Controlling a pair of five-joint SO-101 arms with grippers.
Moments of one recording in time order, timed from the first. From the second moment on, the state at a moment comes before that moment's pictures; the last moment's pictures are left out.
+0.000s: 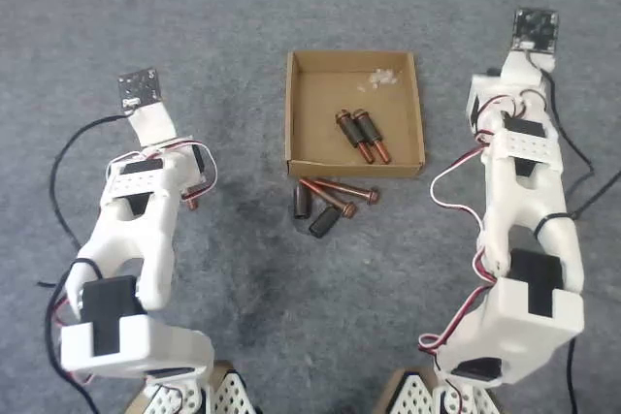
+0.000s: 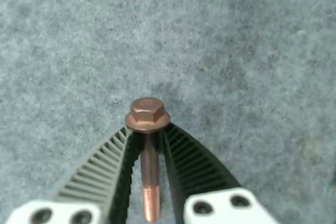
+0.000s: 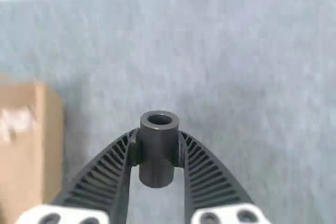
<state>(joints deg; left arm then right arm) -15.9 0.3 43.4 28.6 12.5 7.6 9.9 17.1 12.7 2.6</state>
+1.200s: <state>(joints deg) -15.9 0.3 43.4 26.9 12.5 -10.9 9.9 69.1 -84.4 14.9</state>
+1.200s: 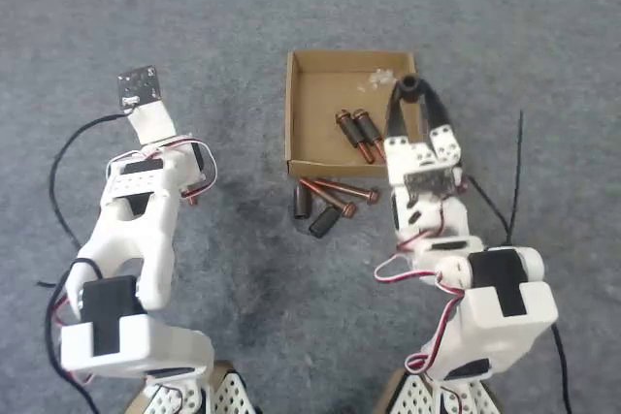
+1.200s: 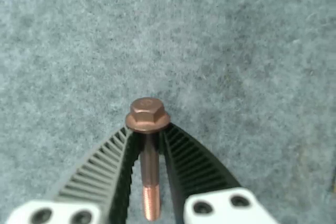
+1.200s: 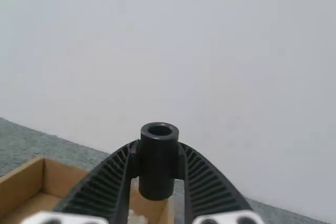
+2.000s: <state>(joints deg) -15.9 0.3 43.4 26.9 12.5 -24.0 10.0 90.4 -95.6 -2.9</state>
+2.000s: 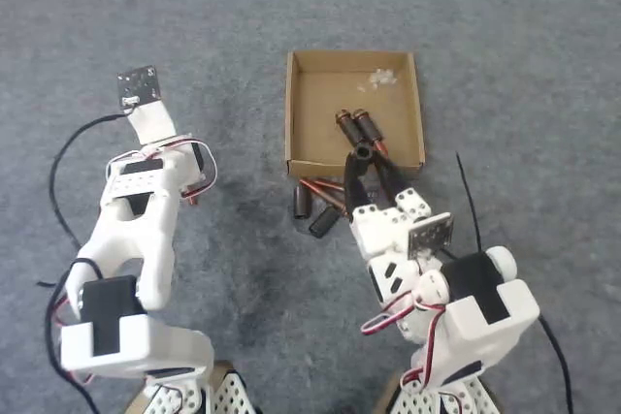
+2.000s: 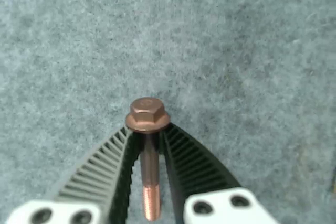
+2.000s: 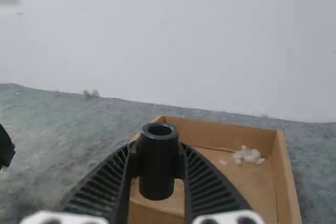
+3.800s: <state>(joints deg) -3.1 -15.3 56.8 -2.0 12.4 -24.7 9.8 93.4 -91.9 -3.2</state>
